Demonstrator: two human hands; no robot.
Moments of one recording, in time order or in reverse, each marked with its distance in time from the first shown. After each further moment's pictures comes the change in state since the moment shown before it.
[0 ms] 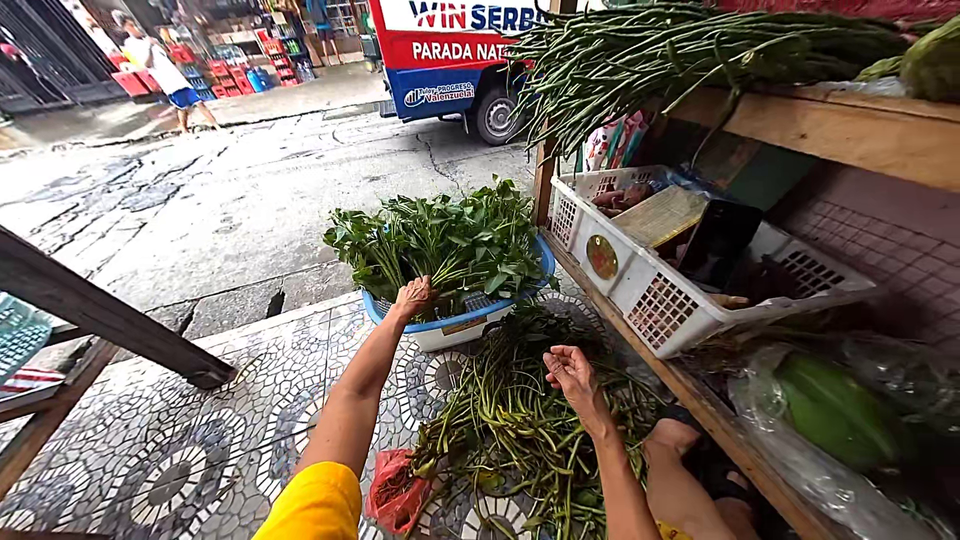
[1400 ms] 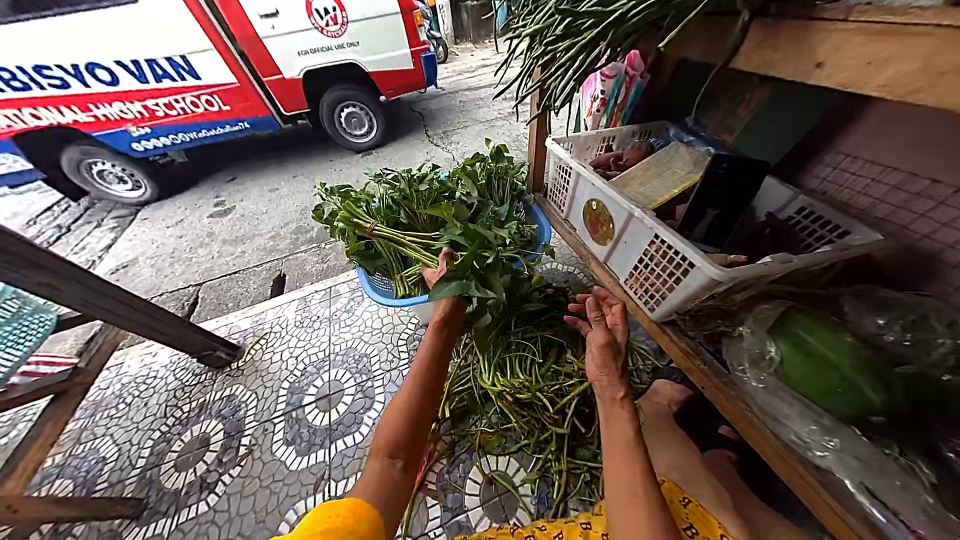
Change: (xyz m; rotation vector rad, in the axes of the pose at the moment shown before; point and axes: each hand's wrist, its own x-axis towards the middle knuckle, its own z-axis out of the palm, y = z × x) left_hand -0.130 0.154 -0.014 -1.564 0.545 -0.291; right_hand 0.000 -0.025 -0.014 0.464 0.295 -0.234
